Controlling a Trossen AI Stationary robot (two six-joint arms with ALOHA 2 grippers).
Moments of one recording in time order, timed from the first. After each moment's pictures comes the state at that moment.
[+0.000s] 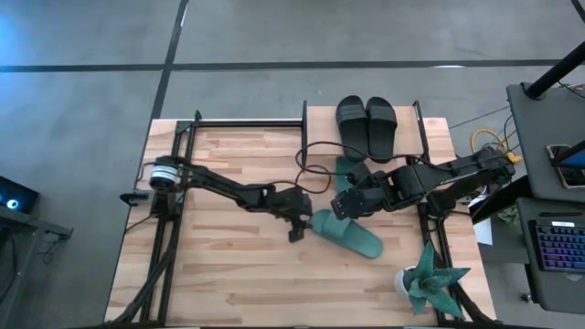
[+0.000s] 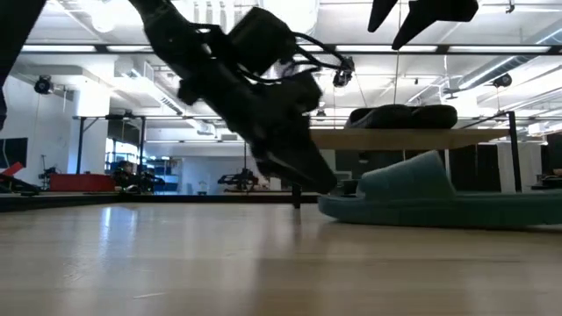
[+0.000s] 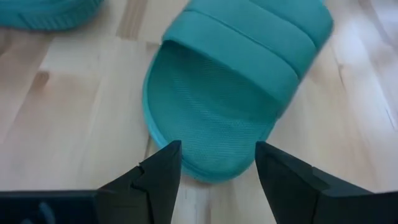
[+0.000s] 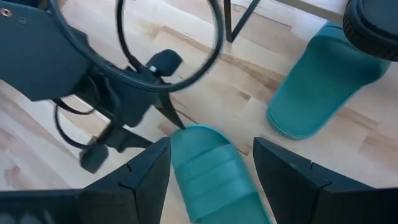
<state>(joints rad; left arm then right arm) -0.04 1.92 1.08 0.18 0.07 -0.20 0.28 1.46 1.46 -1.15 0.46 1.22</state>
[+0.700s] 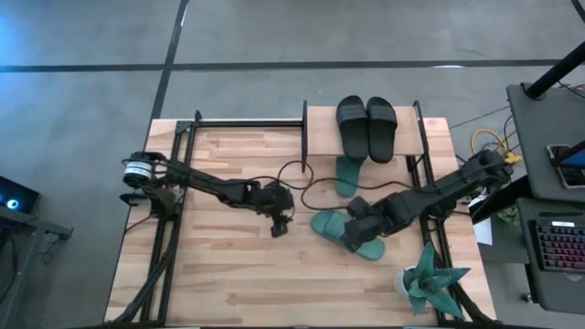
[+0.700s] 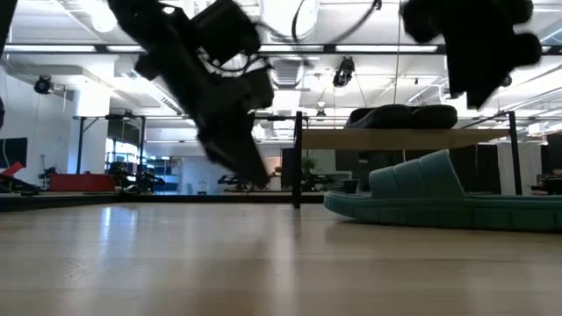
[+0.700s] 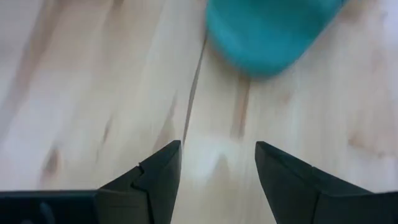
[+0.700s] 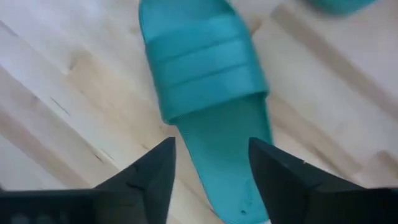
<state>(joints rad) -0.04 1.70 0.93 -0.07 -0.03 -0.28 0.40 1.49 1.17 -1.02 0.15 1.26</state>
